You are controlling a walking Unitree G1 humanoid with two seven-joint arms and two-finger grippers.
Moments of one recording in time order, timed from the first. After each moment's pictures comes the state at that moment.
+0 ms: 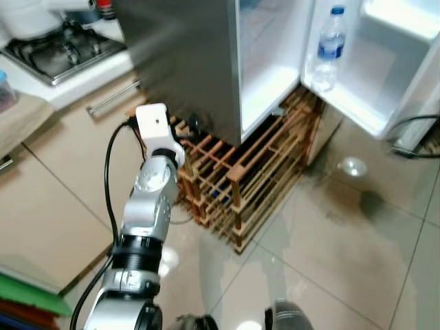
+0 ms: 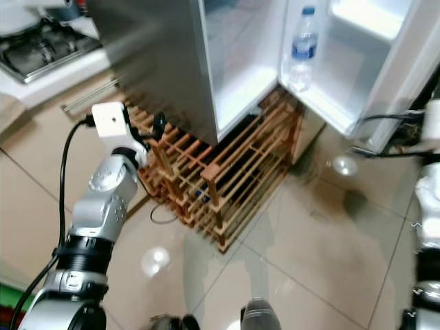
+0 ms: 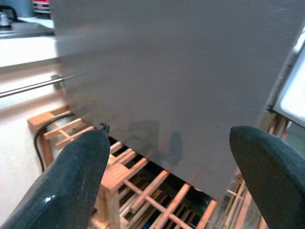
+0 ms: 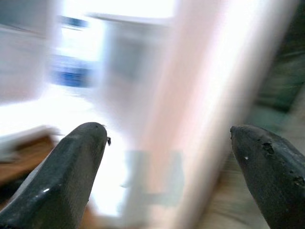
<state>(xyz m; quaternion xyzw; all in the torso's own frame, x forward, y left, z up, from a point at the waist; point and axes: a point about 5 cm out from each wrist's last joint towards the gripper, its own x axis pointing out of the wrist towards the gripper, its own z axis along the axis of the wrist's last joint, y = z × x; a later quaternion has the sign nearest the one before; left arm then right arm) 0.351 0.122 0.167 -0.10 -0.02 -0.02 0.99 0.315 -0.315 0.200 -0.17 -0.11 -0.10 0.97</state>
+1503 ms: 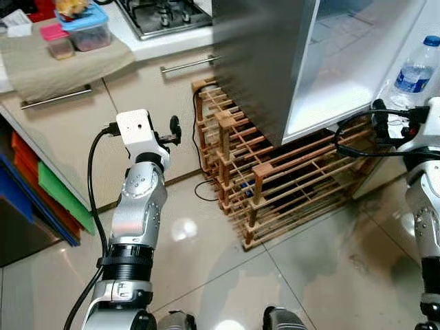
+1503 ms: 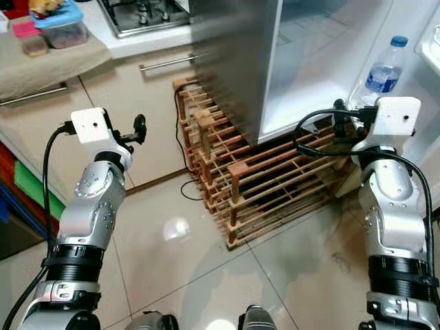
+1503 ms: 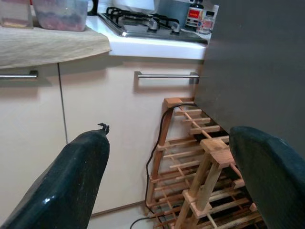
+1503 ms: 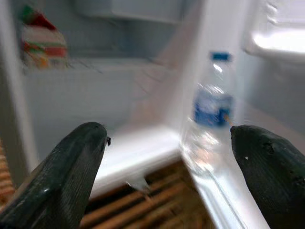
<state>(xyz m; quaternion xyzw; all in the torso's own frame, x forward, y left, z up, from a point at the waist) 0.342 0.145 0.159 -0.09 -0.02 0.04 0.99 0.307 -0.284 0.196 -0.07 -0.07 -0.11 0.99</state>
